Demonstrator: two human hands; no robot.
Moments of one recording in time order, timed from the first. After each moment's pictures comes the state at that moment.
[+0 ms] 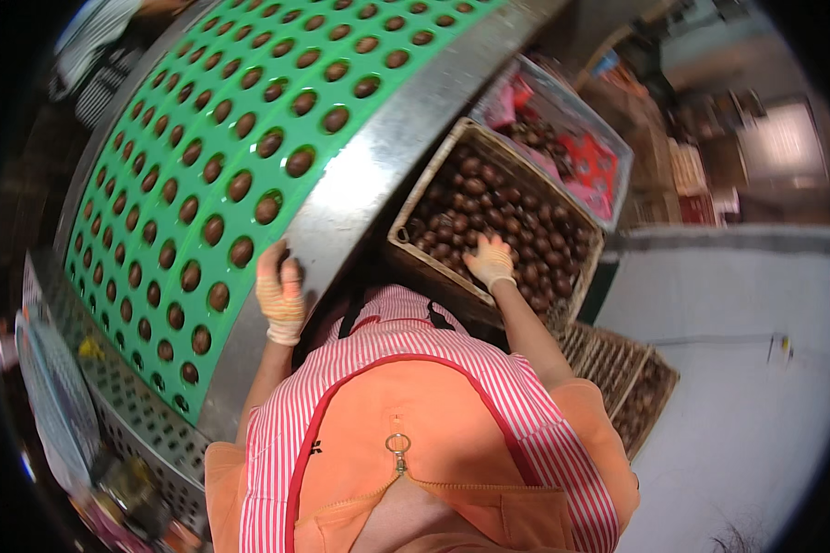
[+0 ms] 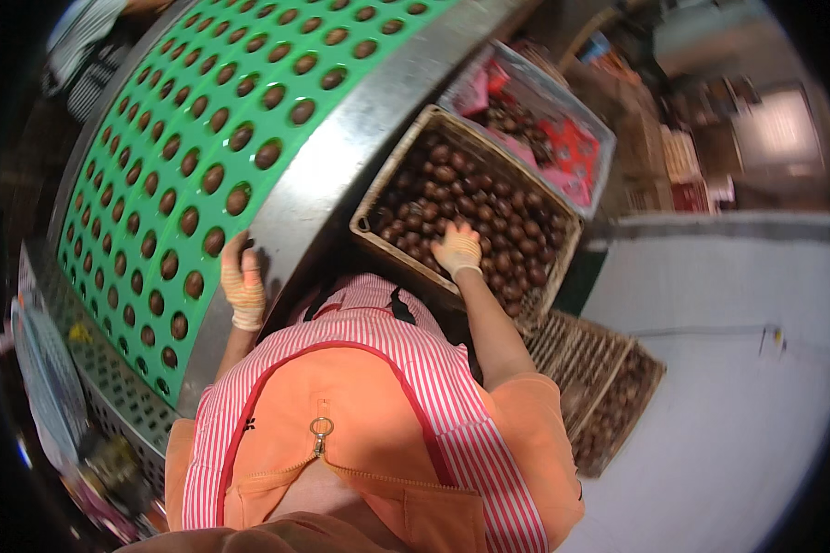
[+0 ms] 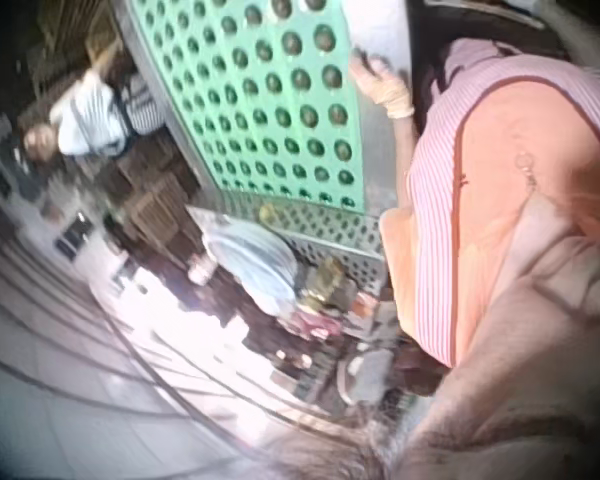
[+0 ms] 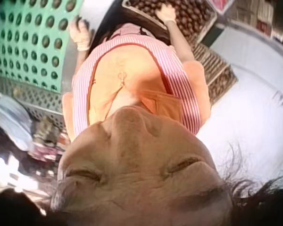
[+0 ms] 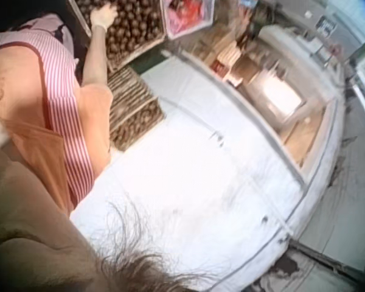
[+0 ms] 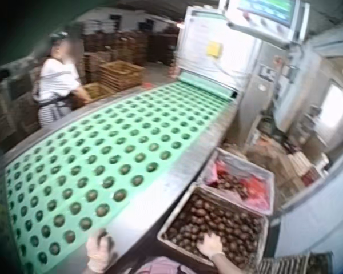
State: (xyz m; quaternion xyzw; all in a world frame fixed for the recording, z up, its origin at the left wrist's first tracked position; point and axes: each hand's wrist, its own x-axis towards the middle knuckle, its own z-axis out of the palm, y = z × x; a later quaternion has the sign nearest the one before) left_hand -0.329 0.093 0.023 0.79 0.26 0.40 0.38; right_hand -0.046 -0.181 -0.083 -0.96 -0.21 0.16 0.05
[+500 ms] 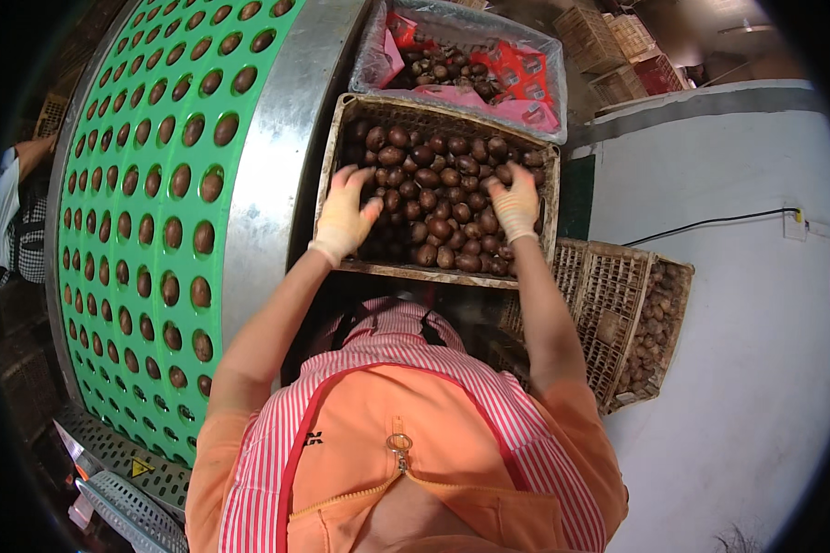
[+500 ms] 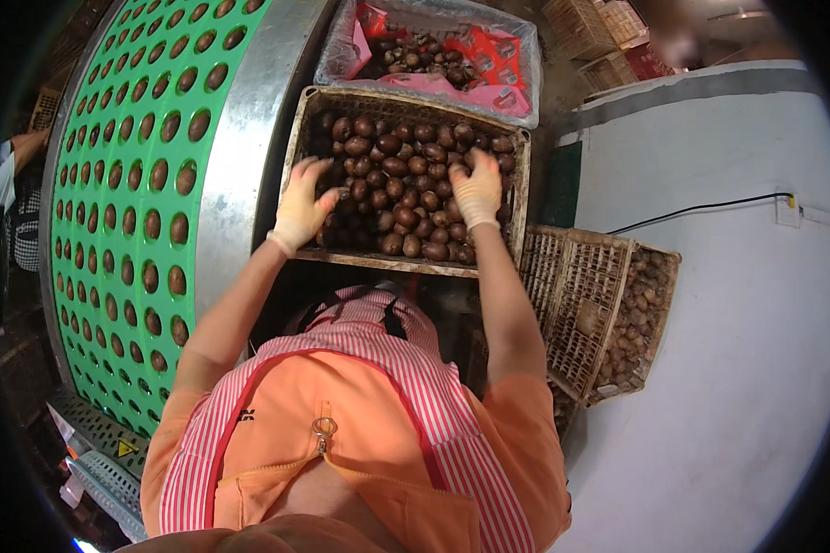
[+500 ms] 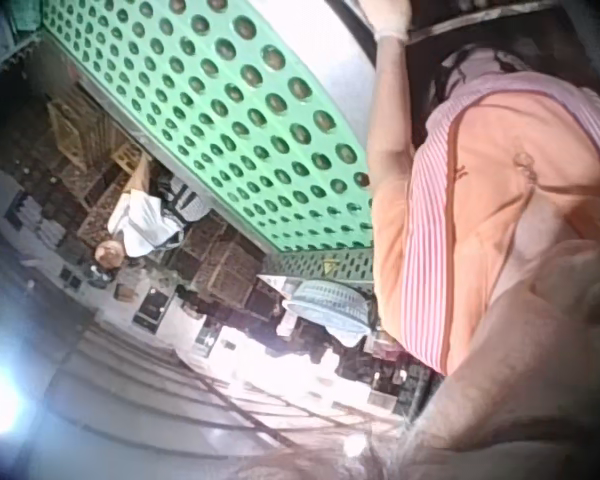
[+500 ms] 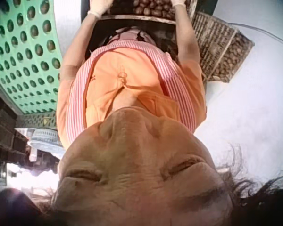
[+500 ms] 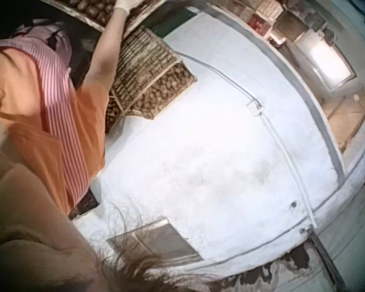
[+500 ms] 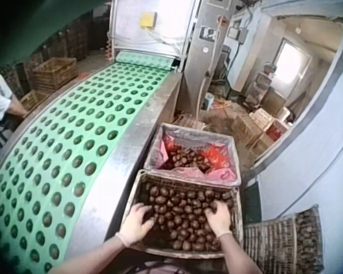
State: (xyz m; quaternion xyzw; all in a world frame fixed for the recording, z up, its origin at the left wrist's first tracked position) left_hand -0.103 0.012 0.009 0.91 0.02 0.08 0.41; right_hand 0.008 -0.287 -0.001 -0.96 0.02 -0.01 0.29
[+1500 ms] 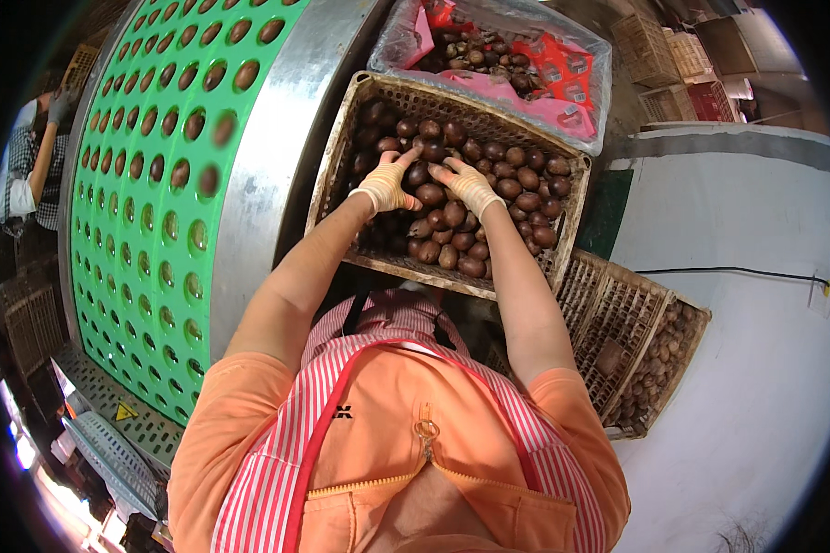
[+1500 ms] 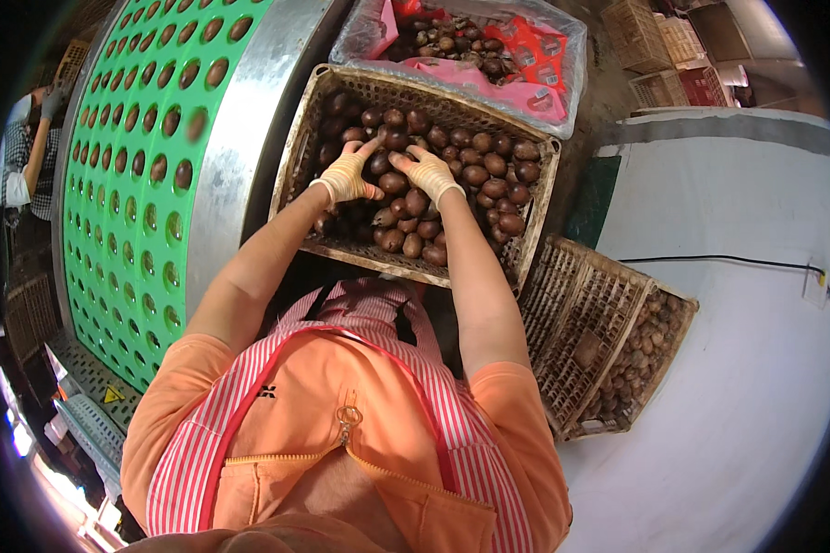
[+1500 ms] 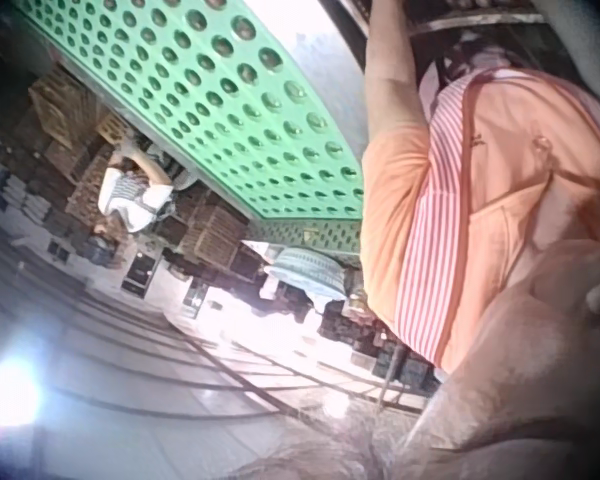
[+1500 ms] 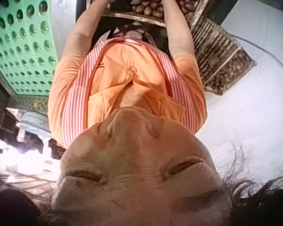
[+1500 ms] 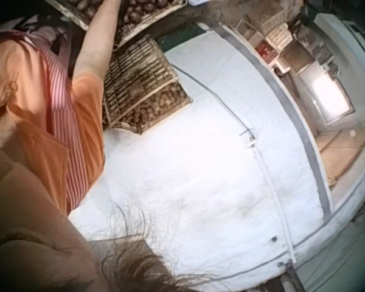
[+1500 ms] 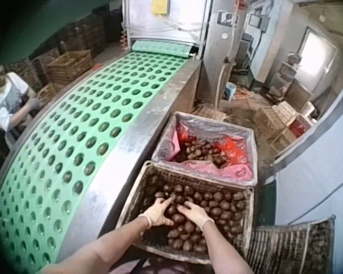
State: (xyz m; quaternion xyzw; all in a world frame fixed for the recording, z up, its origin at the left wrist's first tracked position) left_hand -0.029 -0.021 -0.065 0.87 0.08 -0.26 0.42; right_hand 0.048 -0.209 -0.076 -0.83 0.00 0.43 0.36
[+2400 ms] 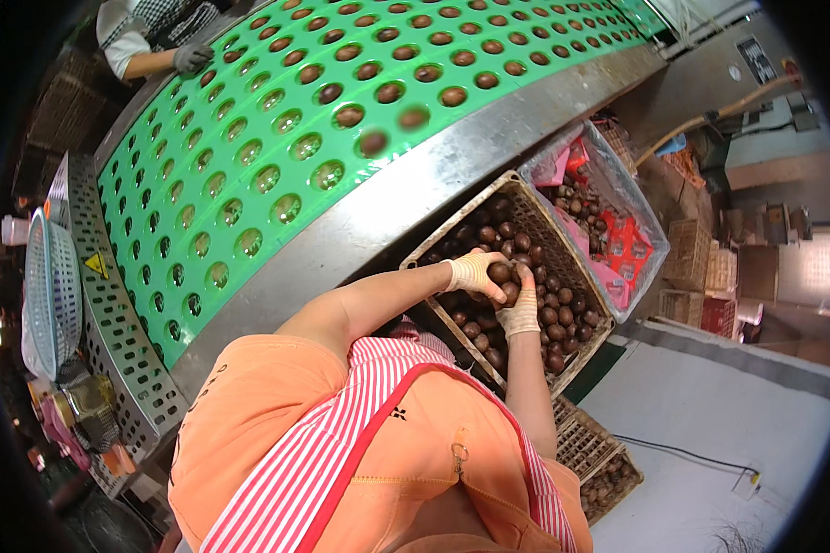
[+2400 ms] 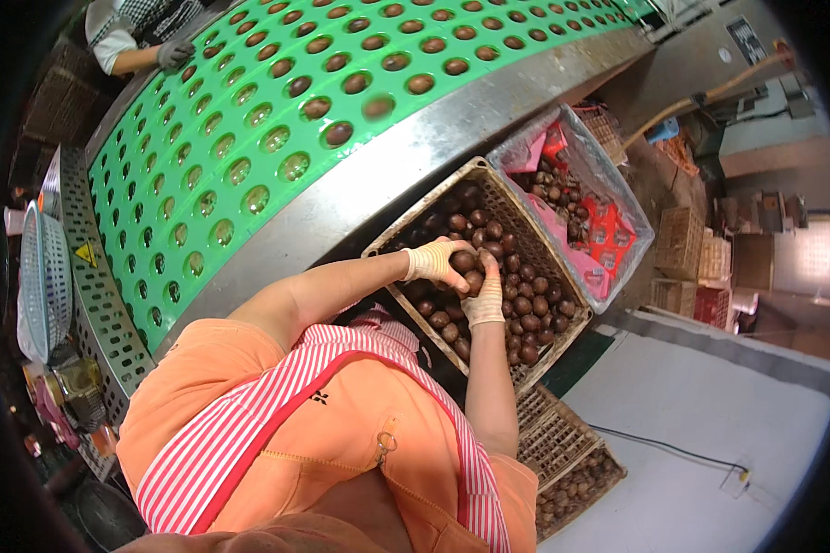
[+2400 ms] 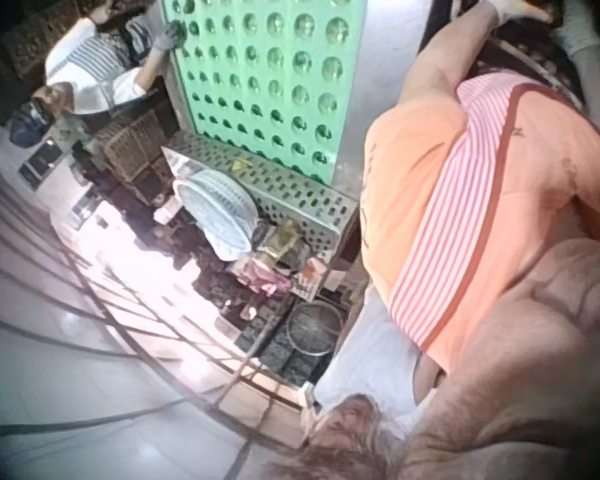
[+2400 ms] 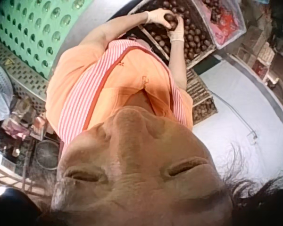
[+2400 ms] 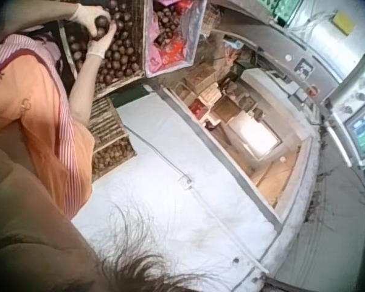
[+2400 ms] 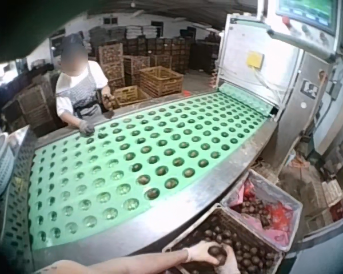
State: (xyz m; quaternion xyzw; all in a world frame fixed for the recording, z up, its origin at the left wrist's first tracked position) left_hand -0.077 -0.022 -0.021 0.70 0.15 -0.17 0.67; right_hand -0.009 -0.173 -0.017 -0.49 0.22 0.46 0.70
